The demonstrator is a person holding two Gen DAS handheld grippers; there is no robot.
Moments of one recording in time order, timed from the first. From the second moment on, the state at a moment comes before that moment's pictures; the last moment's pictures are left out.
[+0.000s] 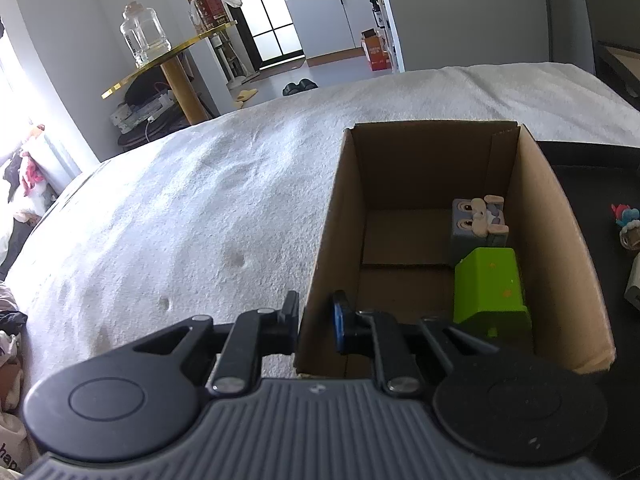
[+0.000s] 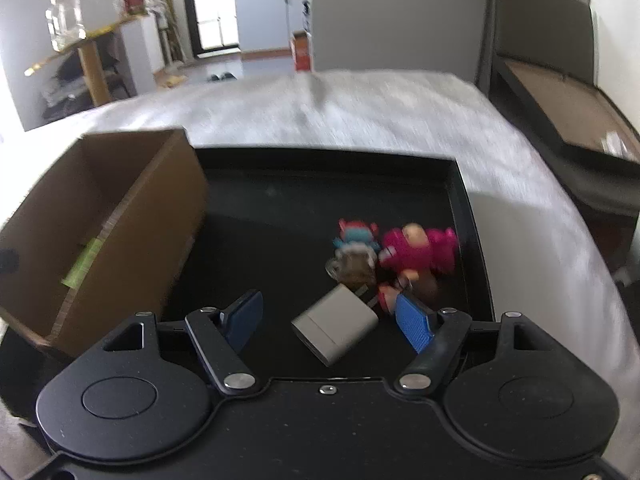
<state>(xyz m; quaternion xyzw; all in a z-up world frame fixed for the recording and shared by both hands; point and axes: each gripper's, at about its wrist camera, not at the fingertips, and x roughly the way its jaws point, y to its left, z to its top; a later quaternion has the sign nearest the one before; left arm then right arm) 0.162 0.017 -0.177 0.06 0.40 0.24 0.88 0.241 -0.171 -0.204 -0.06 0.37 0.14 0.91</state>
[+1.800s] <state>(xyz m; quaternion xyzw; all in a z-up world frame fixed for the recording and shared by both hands) 0.157 0.022 -0.173 0.04 0.39 0.22 0.89 0.240 -0.143 -0.171 -0.07 0.33 0.11 0.94</state>
